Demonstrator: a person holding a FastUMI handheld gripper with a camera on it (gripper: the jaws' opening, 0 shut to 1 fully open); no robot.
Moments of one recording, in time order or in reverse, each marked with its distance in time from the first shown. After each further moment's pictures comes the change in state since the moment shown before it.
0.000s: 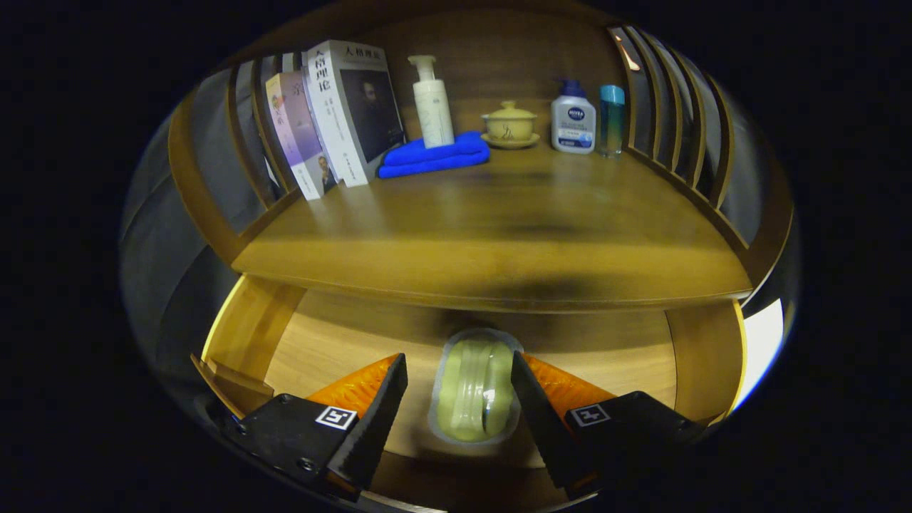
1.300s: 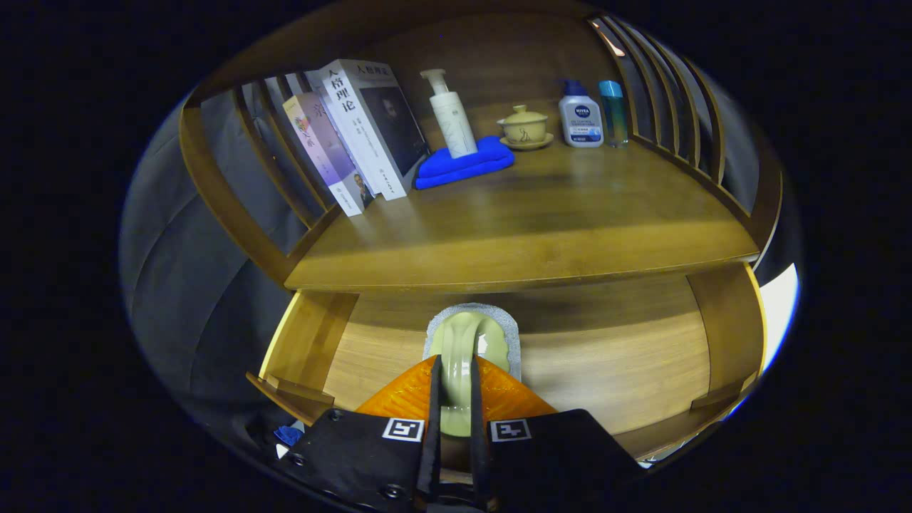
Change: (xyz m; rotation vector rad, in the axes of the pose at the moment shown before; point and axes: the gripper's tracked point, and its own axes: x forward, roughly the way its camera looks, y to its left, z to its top) arm -0.043 0.052 0.005 0.105 -0.064 0.122
